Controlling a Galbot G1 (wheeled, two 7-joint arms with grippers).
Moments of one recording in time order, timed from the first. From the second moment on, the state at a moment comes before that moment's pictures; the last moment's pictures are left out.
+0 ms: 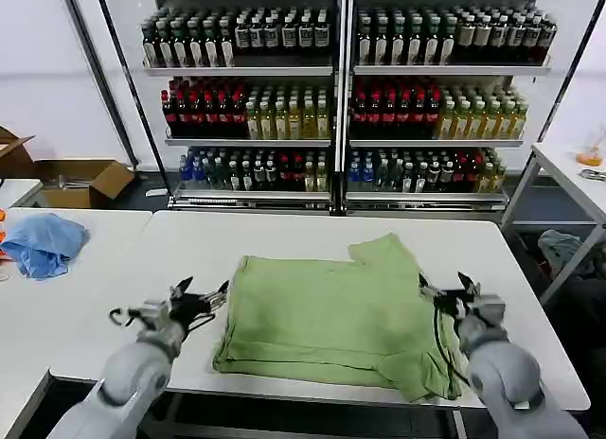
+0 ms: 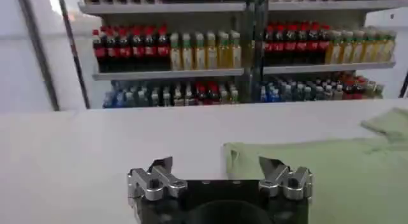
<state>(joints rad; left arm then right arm) 0.95 -0.99 -0.21 -1.72 -0.65 0.43 -0.20 -1.02 1.03 0.37 1.83 0.61 -0.55 0.31</state>
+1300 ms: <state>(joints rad) 0.55 -1.11 0.08 -1.22 -0.68 0.46 -0.09 -0.45 1.22 0.09 1.02 0.65 -0.57 0.13</state>
